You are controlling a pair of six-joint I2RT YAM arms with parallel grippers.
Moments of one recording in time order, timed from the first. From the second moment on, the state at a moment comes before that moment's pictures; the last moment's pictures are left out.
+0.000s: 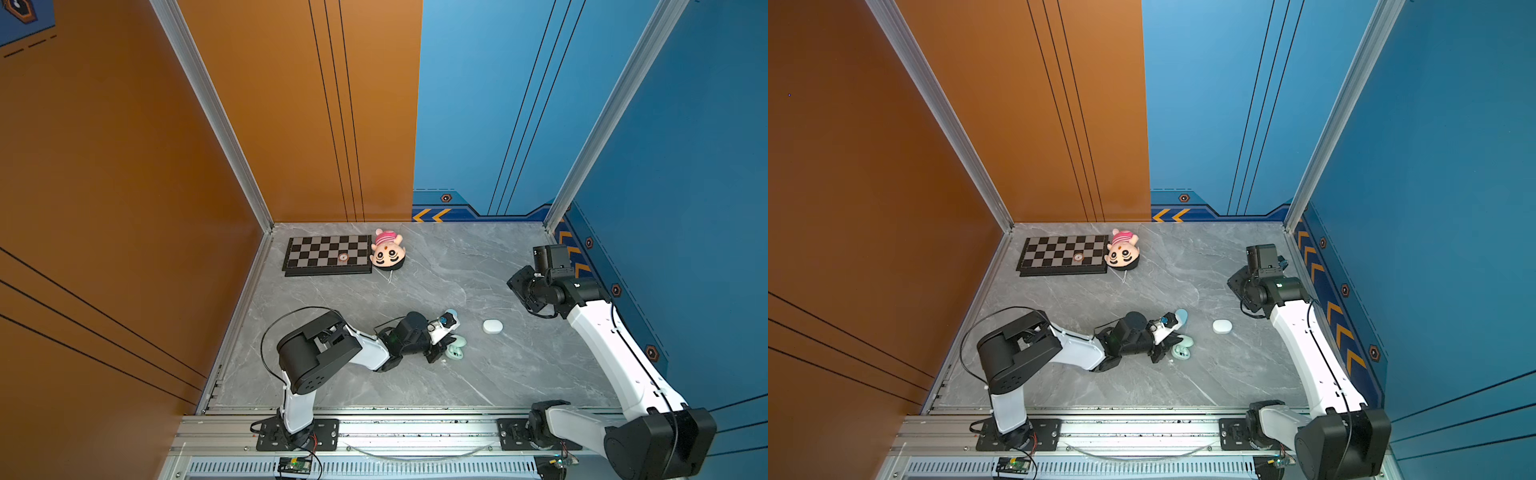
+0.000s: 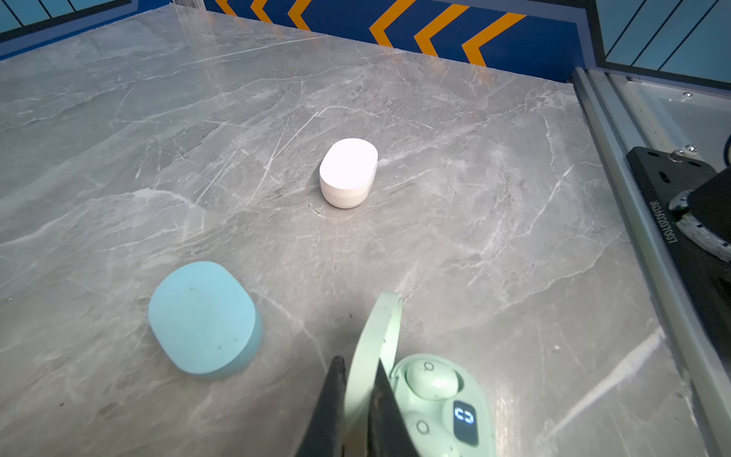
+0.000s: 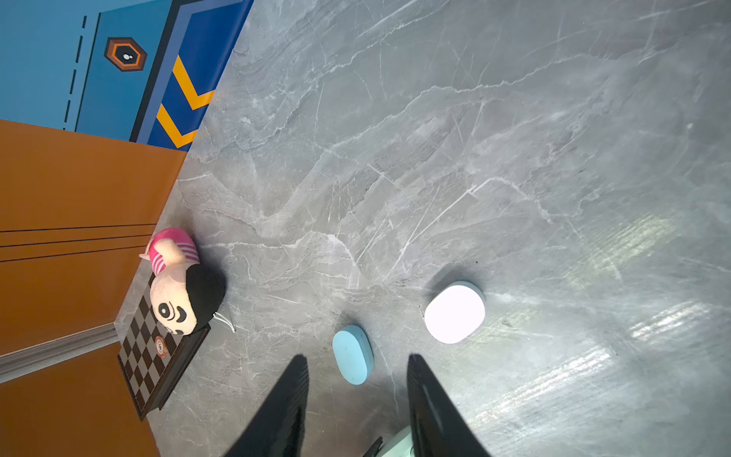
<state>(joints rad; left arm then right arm) -0.96 1.90 0.75 0.72 0.26 0.05 0.10 1.19 1.13 -0.86 -0.01 0.99</state>
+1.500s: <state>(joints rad) -0.51 0.82 0.60 -0.02 0.21 -0.16 0.50 1.69 1.25 -0.99 0.04 0.44</state>
